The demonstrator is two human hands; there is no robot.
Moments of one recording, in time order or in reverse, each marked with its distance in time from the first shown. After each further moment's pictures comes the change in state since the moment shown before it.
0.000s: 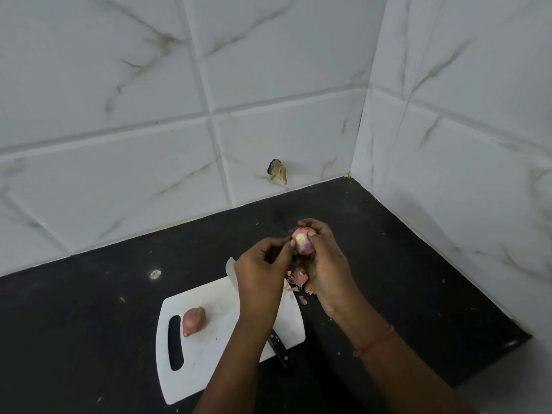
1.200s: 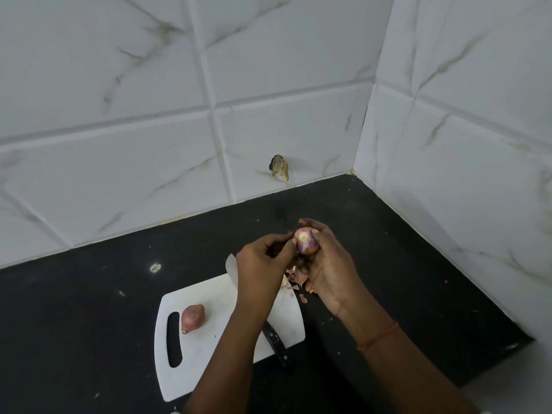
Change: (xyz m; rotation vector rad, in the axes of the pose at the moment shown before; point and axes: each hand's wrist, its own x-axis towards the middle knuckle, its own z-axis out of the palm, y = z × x) left_hand 0.015 -0.011 -0.002 0.045 -0.088 0.001; right_hand 0.006 -0.004 -0.003 0.232 -0.009 0.138
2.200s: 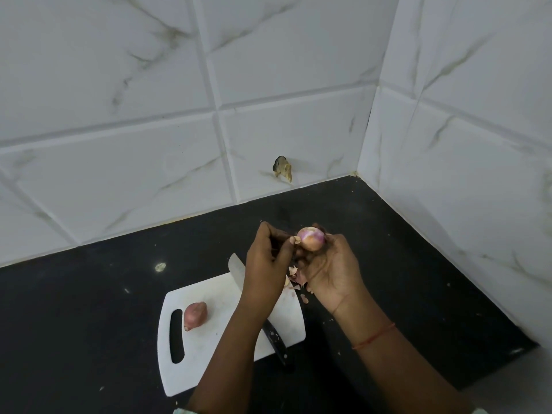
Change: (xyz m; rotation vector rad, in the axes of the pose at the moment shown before) left_hand -0.001 0.003 0.003 -0.021 -0.024 0.005; right_hand 0.010 0.007 -0.008 0.331 0.070 0.145
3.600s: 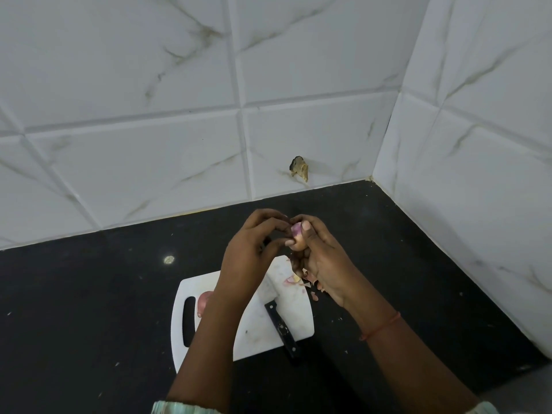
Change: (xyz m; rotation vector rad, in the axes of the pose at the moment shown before) left_hand 0.007 0.000 -0.059 0.356 -0.085 0.373; right_hand -0.013 0.008 0.024 -0.763 -0.357 -0.174
